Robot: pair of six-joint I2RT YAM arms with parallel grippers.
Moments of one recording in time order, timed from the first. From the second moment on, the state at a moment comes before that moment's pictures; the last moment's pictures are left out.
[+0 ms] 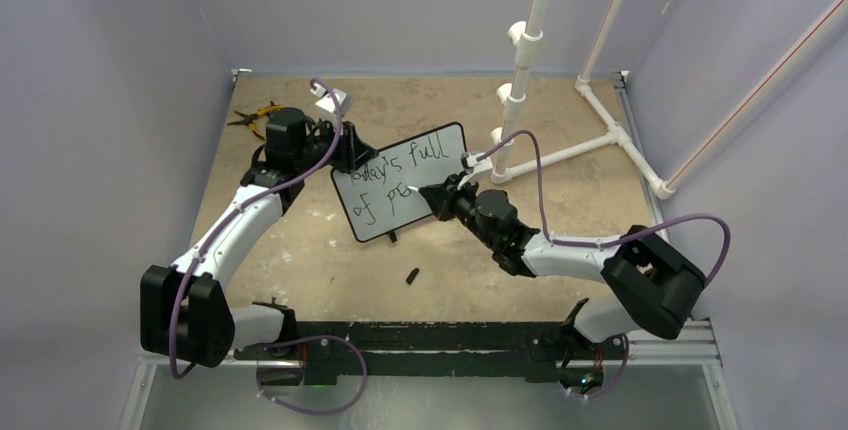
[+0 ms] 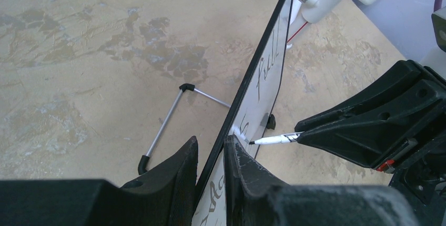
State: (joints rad) left arm -0.22 1.27 0.92 -0.03 0.58 -0.13; right arm 0.85 1.43 0.55 0.79 0.20 0.49
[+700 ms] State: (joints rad) left arm -0.23 1.27 0.92 -0.03 0.58 -0.13; right arm 0.84 1.41 0.53 0.79 0.24 0.49
